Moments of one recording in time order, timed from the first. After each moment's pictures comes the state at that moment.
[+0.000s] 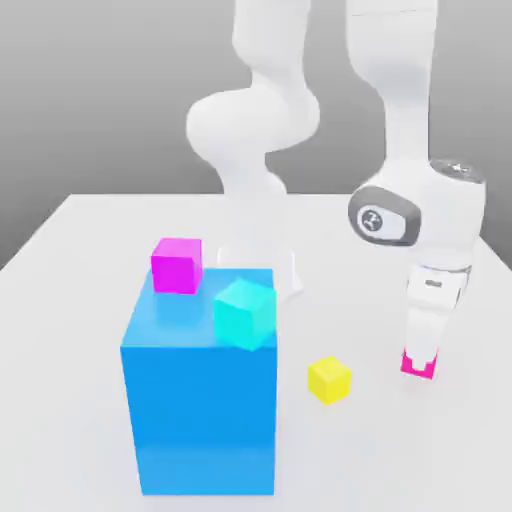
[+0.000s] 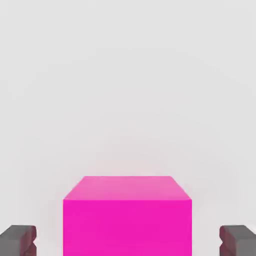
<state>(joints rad) 0.72 0.25 0.06 -2.83 -0.23 3.08 0.64</state>
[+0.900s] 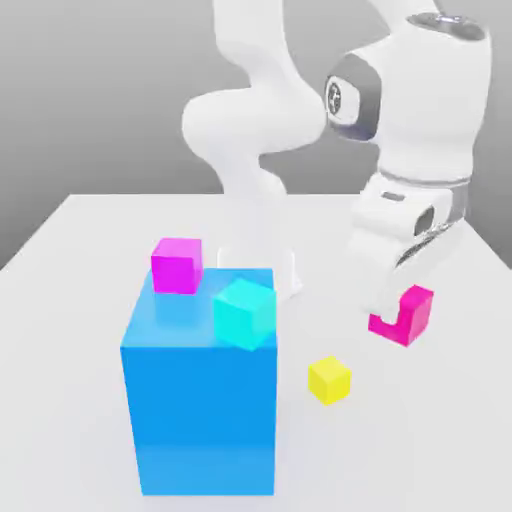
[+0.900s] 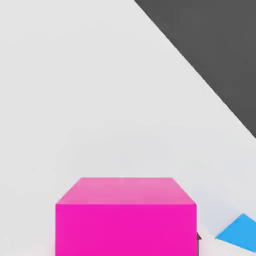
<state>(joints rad) 0.38 -0.23 -0.12 -2.50 -0.04 2.27 0.31</state>
